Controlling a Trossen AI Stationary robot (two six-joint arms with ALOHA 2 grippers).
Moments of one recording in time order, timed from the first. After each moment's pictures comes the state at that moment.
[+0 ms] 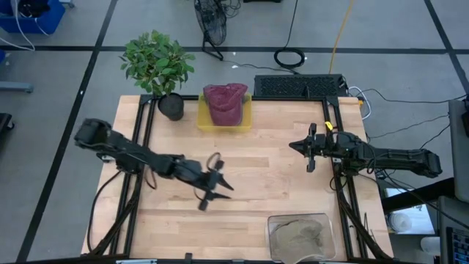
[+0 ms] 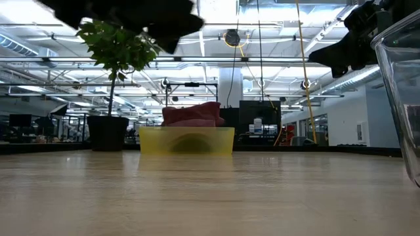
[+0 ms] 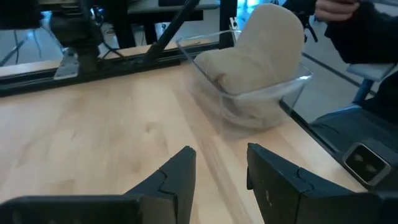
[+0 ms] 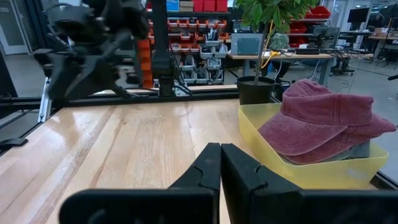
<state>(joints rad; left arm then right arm) -0.28 1.53 0.76 0.47 0.08 0.04 -0.16 0.36 0.13 0.20 -0.03 0.01</state>
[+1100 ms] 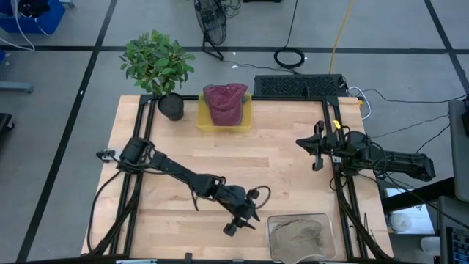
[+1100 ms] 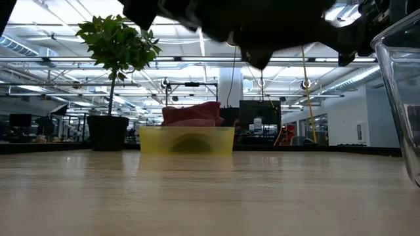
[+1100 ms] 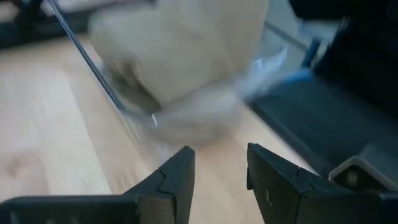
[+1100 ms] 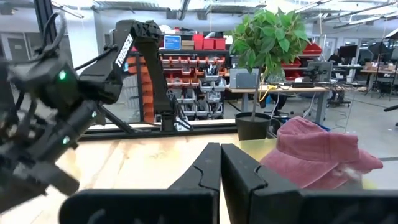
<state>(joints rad) -0.34 2.05 1.33 0.24 0.29 0.07 -0.16 0.19 0.14 0.17 -0.03 0.02</state>
